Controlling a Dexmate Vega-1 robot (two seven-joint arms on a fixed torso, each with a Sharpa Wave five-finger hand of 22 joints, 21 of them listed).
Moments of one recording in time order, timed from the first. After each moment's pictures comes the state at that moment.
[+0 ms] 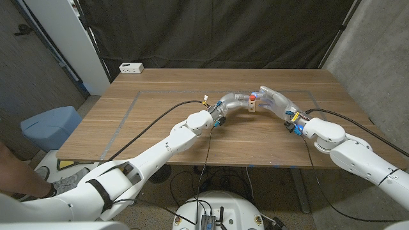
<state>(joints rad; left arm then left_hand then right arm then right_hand) 0.57 0.24 0.78 -1.18 -0.26 -0.18 -0.08 0.98 0.03 0.34 -0.22 0.27 0.90 -0.17 0.22 0.21 0.91 -0.21 0.25 0.44 0.51 -0.05 0.24 0.27 0.12 0.14 0.21 0.19 -1.13 -0.91 -0.28 -1.85 0.63 0.06 0.05 0.13 0.08 0.26 -0.10 0.20 0.52 -0.06 0.22 0.21 -0.17 -0.05 0.19 0.18 -0.18 0.13 0.19 0.19 0.07 0.17 0.18 0.17</state>
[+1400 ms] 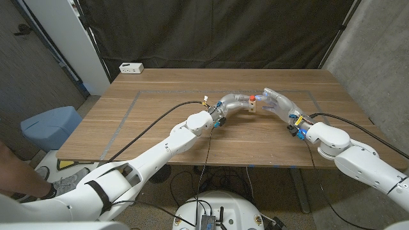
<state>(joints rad) 0.58 0.24 0.78 -1.20 -0.26 -0.18 -0.08 0.98 0.03 0.34 -0.22 0.27 0.90 -0.17 0.22 0.21 0.90 -0.21 0.25 0.44 0.51 -0.05 0.24 0.27 0.12 0.14 0.21 0.19 -1.23 -0.93 -0.23 -1.92 0.64 0.06 -0.02 0.14 0.08 0.27 -0.10 0.20 0.63 -0.05 0.25 0.21 -0.12 -0.07 0.21 0.18 -0.18 0.13 0.20 0.19 0.09 0.18 0.19 0.17</state>
